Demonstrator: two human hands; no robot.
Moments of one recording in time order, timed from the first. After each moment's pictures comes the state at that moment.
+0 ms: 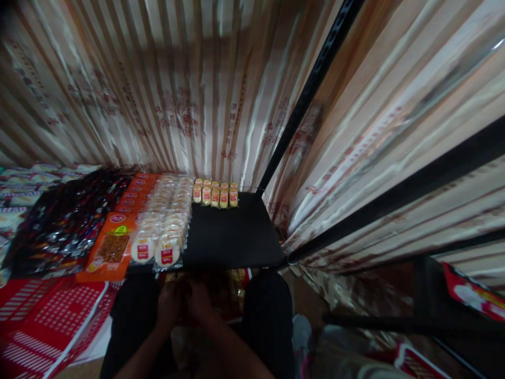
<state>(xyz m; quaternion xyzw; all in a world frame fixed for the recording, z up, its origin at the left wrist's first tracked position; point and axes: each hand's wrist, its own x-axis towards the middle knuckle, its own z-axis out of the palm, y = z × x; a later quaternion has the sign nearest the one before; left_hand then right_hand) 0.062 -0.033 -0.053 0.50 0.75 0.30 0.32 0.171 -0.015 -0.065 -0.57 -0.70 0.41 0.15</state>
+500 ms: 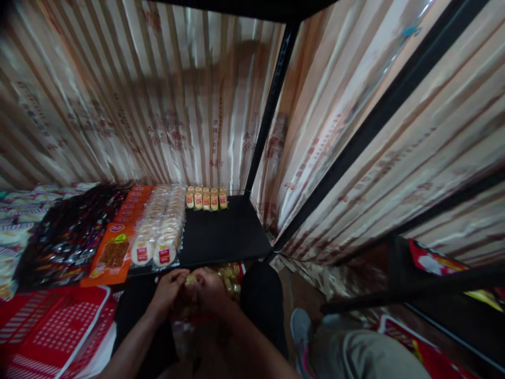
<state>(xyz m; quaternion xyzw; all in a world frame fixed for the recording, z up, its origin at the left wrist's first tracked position) 0.073 -0.025 0.034 0.47 0.67 0.32 0.48 0.223 -0.019 0.009 -0.54 -0.71 0.38 0.26</state>
